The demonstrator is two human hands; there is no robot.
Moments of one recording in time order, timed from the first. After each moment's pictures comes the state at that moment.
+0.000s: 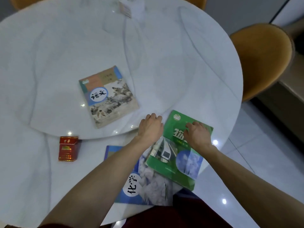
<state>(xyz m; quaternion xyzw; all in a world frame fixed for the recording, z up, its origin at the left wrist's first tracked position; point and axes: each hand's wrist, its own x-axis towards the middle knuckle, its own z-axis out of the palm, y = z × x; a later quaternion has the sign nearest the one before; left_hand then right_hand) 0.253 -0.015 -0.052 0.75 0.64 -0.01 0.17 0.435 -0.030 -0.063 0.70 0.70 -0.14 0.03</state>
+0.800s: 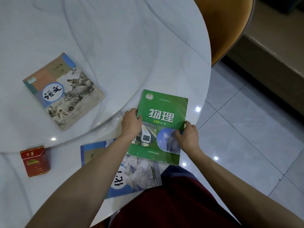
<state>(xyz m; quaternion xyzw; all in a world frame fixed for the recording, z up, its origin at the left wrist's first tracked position) 0.281 -0.028 -0.092 0.59 0.71 0.07 0.38 0.458 -0.116 -0.087 0.83 0.41 -0.35 -0.13</state>
